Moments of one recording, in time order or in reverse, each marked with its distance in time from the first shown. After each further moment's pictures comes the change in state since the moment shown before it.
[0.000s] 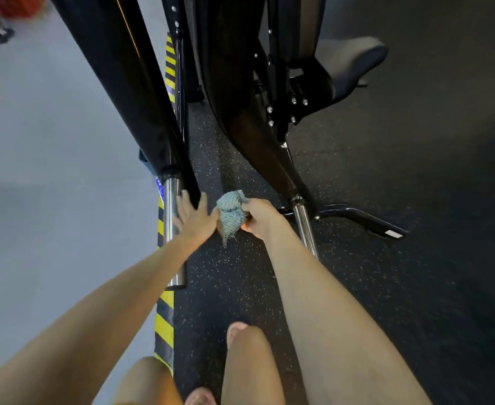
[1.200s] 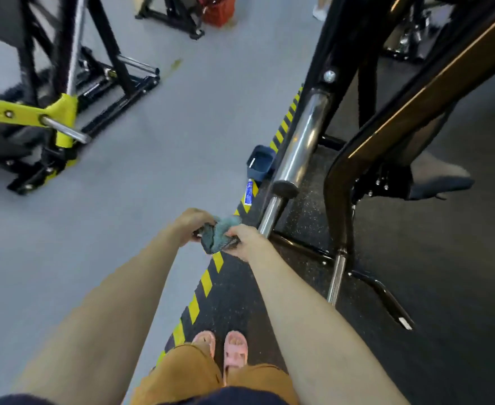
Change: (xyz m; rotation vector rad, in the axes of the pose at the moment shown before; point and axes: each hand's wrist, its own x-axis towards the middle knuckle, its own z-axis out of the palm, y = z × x) left_hand -0.285 -0.077 -0.278 -0.861 0.035 -0.436; right_hand -0.313 0.046 0.173 -0.367 -0.372 0.178
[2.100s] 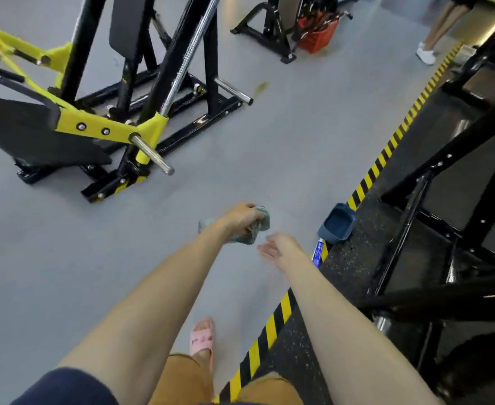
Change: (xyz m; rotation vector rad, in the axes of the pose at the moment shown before) left_hand 0.219 0.123 -0.297 0.060 0.081 0.189; right_hand 0.216 -0.150 0.303 -0.279 0.128 -0.024
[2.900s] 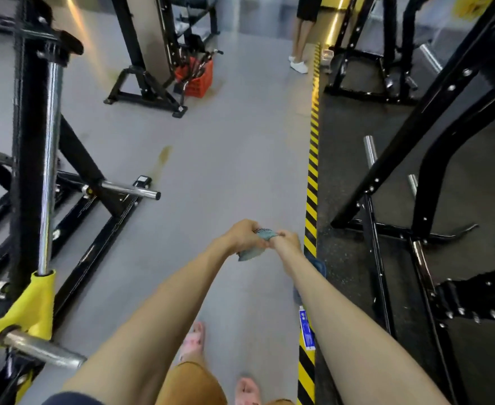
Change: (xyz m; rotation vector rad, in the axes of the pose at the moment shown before) left_hand 0.401 0.291 -0.005 0.510 -0.415 0.267; right_hand 0.229 -0.400 -0.051 0.005 0.403 -0.311
